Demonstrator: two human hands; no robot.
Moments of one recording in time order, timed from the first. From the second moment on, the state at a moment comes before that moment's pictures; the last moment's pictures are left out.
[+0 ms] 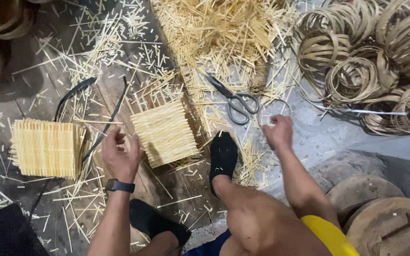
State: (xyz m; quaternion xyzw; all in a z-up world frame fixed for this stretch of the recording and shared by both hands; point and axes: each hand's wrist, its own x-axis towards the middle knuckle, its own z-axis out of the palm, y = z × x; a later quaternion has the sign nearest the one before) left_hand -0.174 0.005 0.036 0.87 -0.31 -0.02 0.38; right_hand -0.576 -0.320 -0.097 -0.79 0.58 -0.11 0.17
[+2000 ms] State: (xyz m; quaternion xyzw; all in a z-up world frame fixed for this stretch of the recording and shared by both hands) left_hand -0.167 -0.007 0.150 0.45 0.02 -0.48 0.75; right_hand -0.330 -0.174 0.153 -0.34 0.22 -0.04 0.91
